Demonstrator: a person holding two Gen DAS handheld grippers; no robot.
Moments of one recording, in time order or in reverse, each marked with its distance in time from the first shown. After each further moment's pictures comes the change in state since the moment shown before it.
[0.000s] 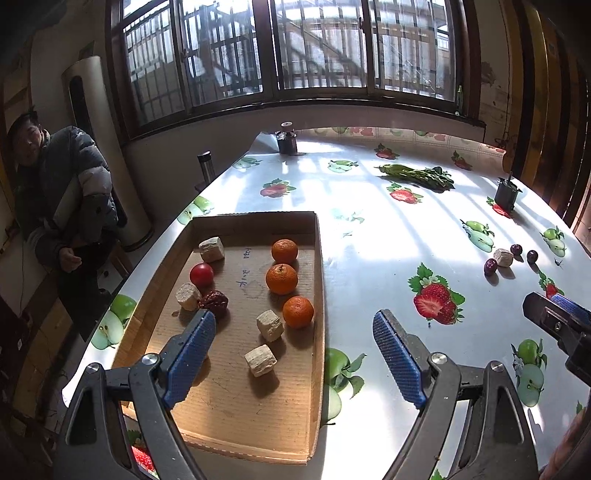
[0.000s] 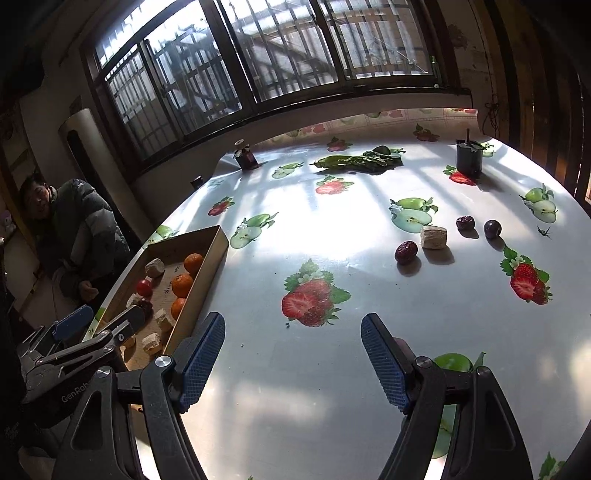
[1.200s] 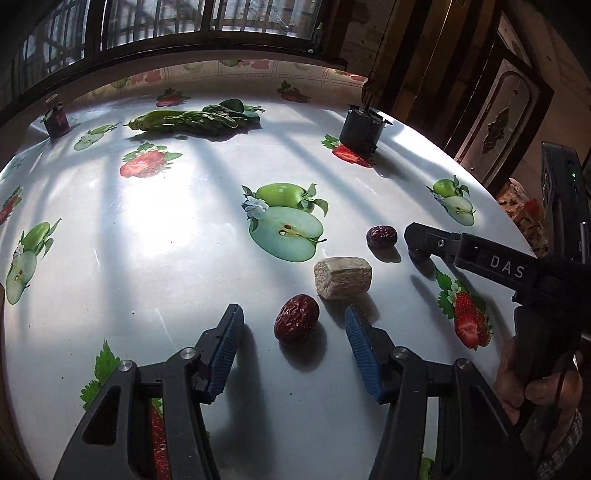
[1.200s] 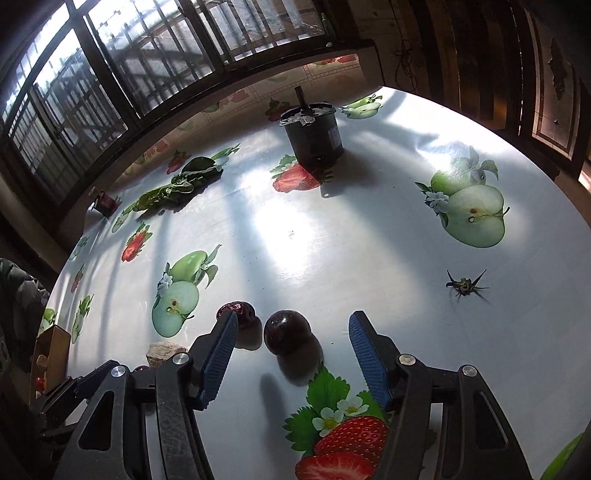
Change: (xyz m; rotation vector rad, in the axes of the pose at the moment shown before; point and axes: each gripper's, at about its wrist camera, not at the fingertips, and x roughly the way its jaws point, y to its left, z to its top) left arm 0.146 -0.237 0.041 0.213 0.199 -0.575; right arm 0.096 -0.227 0.078 0.231 0.086 -0.189
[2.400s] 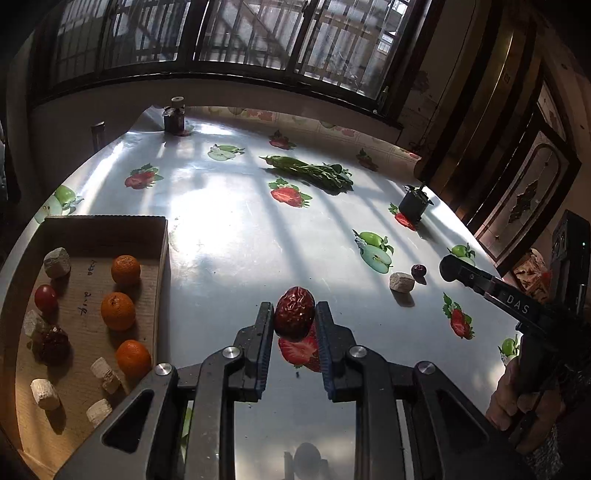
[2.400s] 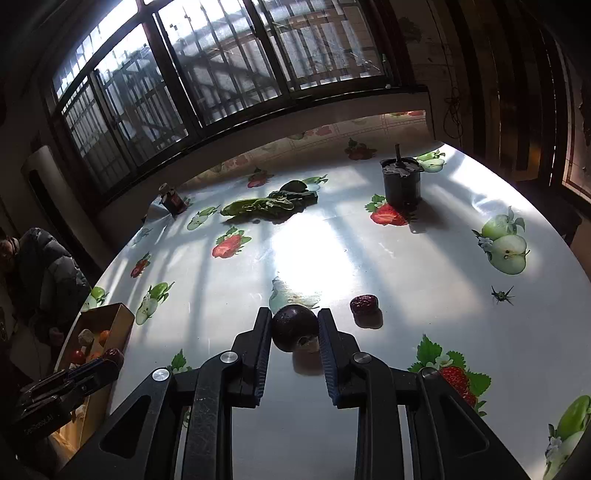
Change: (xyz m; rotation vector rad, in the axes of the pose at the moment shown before) left arm -0.180 0.108 -0.060 -0.250 -0.169 0.137; right arm -0.083 0.115 -0.035 -0.178 -0.111 0.171
